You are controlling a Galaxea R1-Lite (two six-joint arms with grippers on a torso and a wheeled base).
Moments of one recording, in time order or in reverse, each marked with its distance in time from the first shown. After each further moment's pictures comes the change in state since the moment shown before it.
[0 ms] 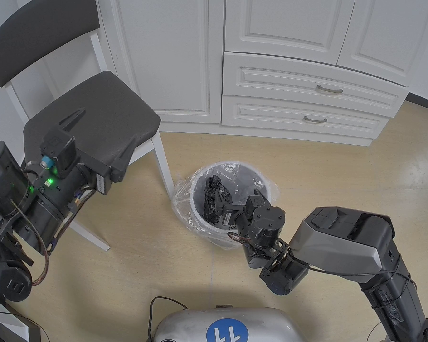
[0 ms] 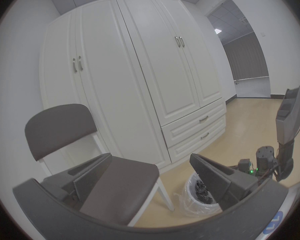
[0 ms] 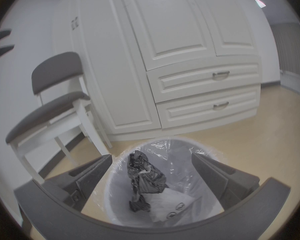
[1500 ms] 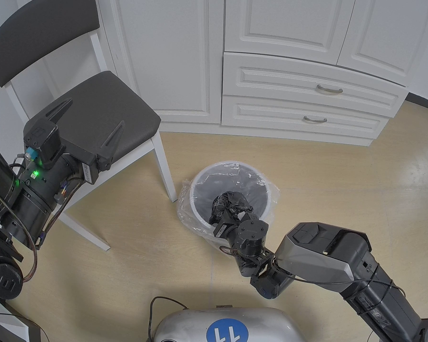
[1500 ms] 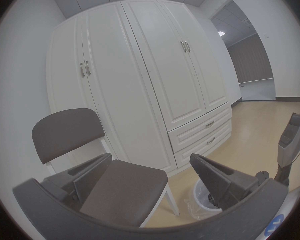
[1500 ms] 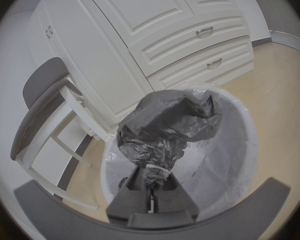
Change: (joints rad) left arm 0.027 -0.050 -0.010 0.001 0.003 -0.006; right arm -0.006 0.172 -0.163 0.134 0.066 0.388
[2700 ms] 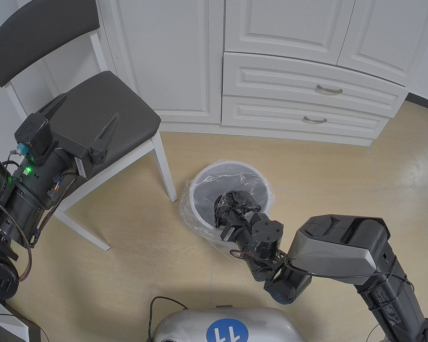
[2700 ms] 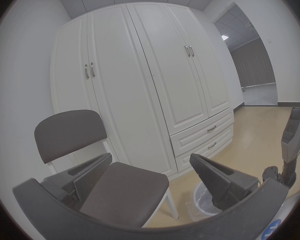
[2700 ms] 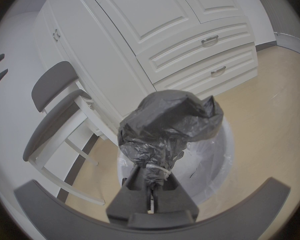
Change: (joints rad) left arm 0.003 -0.027 -0.005 0.000 0.002 -0.026; right arm 0.008 -0.141 0.262 -0.123 0.043 -0.036
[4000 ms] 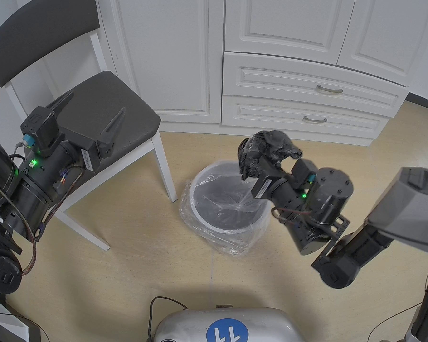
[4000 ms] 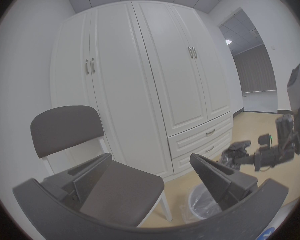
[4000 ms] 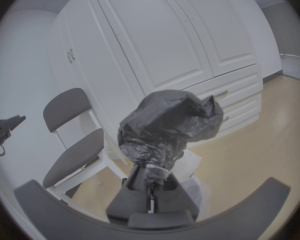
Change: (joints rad) left arm -0.012 0.027 -0.047 0.026 0.004 -0.056; right arm -0.013 -0.519 0.297 0.023 -0.002 -0.184
